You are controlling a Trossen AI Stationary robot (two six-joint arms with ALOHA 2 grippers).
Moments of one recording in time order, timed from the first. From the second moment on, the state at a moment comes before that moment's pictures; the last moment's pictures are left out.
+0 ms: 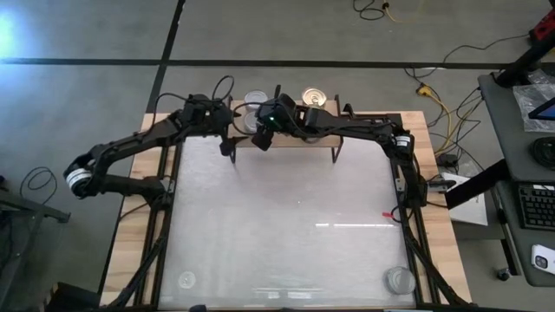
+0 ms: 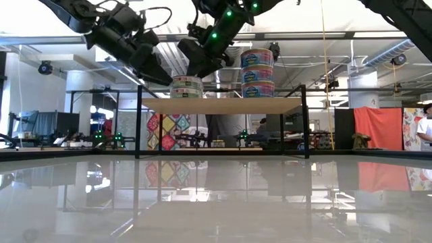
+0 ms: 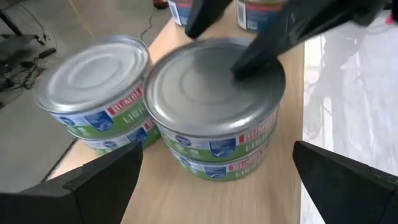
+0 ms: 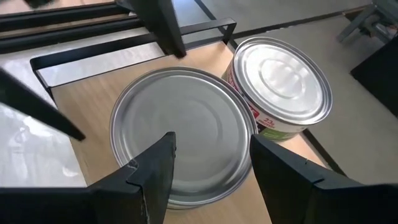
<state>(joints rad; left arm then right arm) 0.71 1.19 0.81 -0.14 0.26 0.35 -0.28 2.12 1.94 -0.57 0.34 0.00</state>
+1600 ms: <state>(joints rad) 0.71 1.09 0.86 -0.18 -0.03 0.36 -0.12 1.97 2.21 -0.92 0.57 -0.11</state>
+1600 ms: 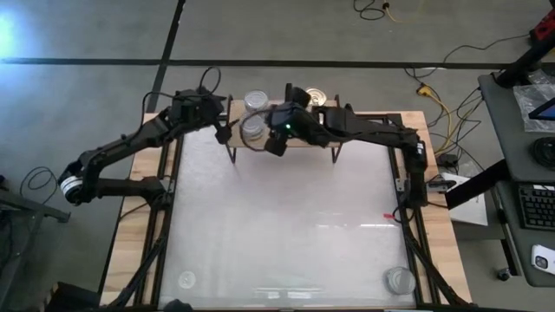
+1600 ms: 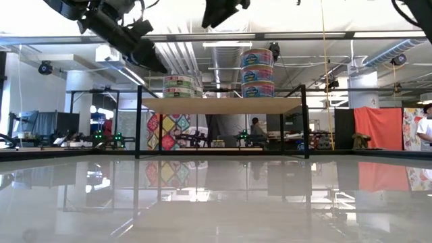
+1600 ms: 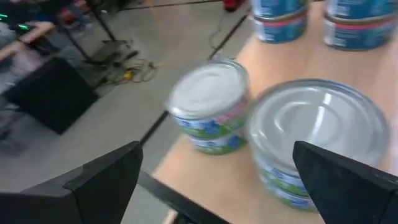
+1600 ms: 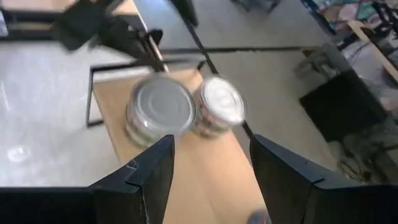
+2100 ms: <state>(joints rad) 0.72 1.26 1.03 -0.35 -0.07 0.37 -0.05 1.96 2.20 -1.08 0.61 -0.01</state>
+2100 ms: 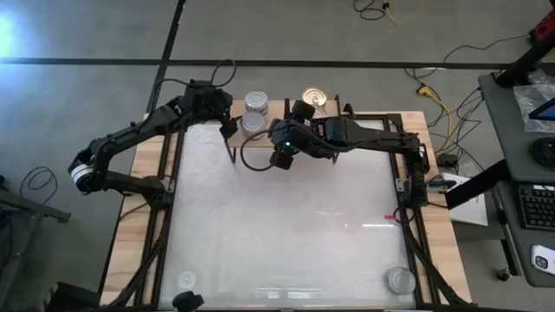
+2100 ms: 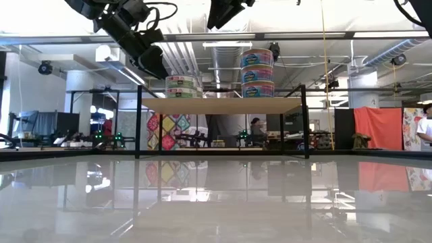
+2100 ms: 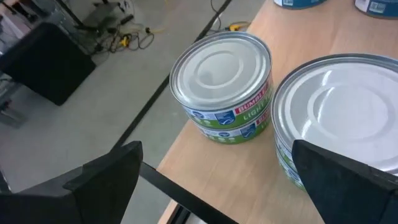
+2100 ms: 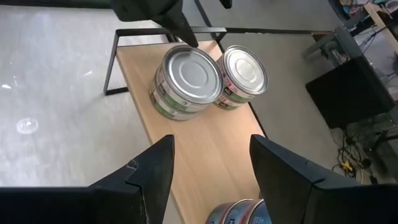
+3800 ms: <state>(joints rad) 0.75 1.43 1.25 -0.61 -0.15 0.40 -0.05 1.96 2.13 -1.12 0.61 0.02</state>
